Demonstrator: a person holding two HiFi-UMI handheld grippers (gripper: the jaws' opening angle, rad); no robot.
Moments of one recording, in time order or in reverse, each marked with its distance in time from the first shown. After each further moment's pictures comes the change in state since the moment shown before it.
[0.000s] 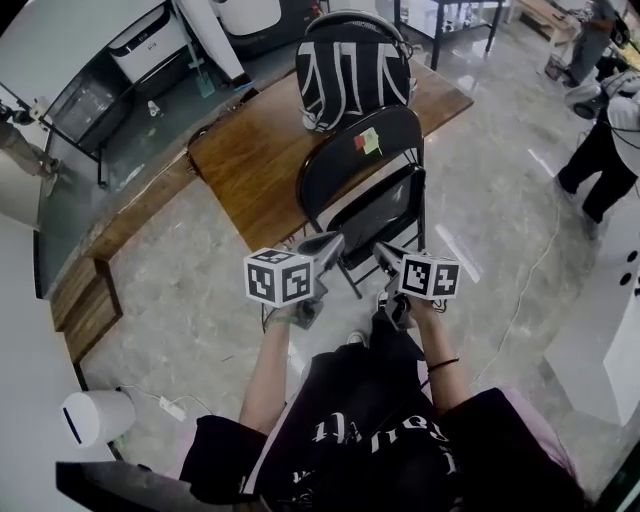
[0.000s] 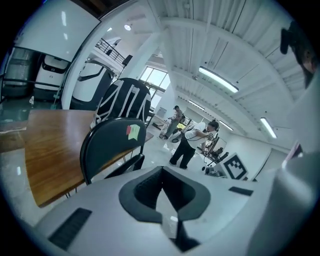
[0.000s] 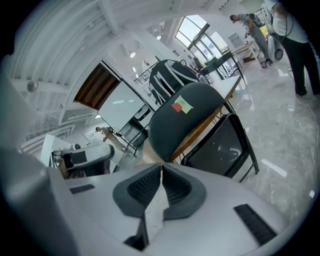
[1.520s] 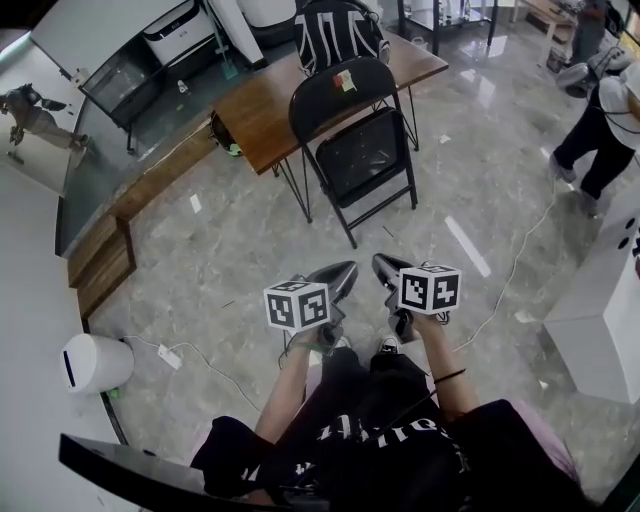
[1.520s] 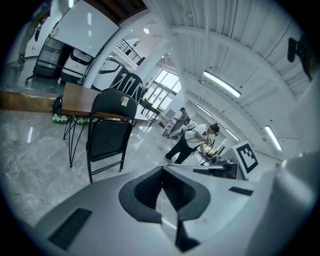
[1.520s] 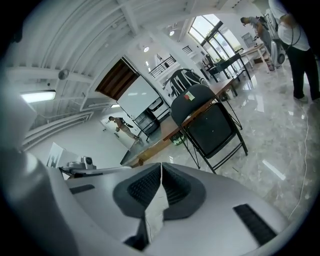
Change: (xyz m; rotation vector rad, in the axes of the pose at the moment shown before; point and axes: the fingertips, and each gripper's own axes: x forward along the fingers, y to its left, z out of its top) left arm -0.115 -0.277 -0.267 -0.174 -0.030 0.079; right arm -0.287 0.060 -0.231 -0.113 0.066 0.076
